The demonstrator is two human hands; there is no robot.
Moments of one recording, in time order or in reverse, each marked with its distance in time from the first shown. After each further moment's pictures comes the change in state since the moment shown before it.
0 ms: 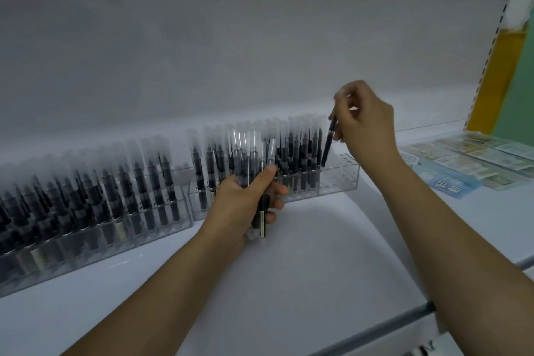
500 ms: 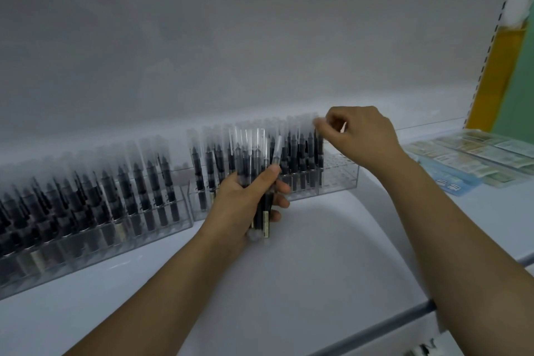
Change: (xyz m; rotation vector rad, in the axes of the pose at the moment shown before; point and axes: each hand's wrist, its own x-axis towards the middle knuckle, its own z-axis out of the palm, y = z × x) left_hand -0.007 0.003 0.002 0.010 -0.048 0.038; right_hand 0.004 0.011 -0.004 -0.547 -0.250 -0.084
